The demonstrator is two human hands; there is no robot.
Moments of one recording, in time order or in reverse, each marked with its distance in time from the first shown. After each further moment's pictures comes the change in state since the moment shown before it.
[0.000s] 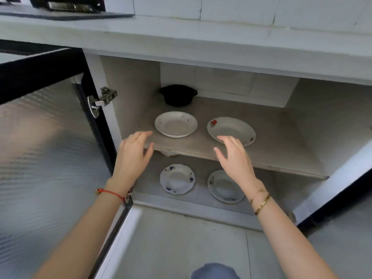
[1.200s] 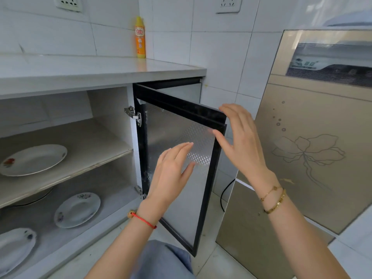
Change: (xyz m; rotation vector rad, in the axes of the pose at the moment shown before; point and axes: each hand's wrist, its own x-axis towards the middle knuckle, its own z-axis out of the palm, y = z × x) left_hand -0.187 0.462 -0.017 -0.758 -0.258 0.892; right_hand -0.363 -0.004 -0.380 -0.749 0.654 0.317
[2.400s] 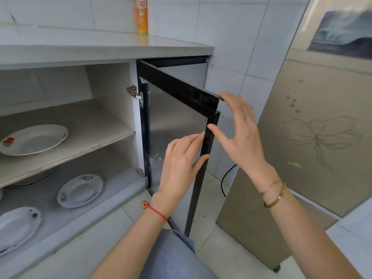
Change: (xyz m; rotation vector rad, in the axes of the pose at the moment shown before) left_hand -0.024 0.003 0.015 -0.004 0.175 0.084; right_hand -0.021 -0.026 0.019 0.155 0.005 -0.016
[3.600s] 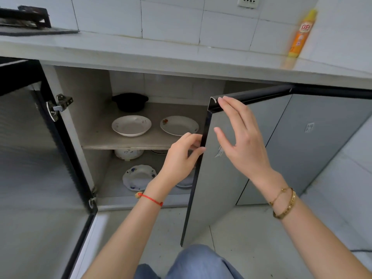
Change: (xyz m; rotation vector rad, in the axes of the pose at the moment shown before) left_hand -0.062 -0.137 -0.218 -0.006 0.098 -0.567; right_hand 0.072 -0.207 0.162 0.499 -0.118 -0.420
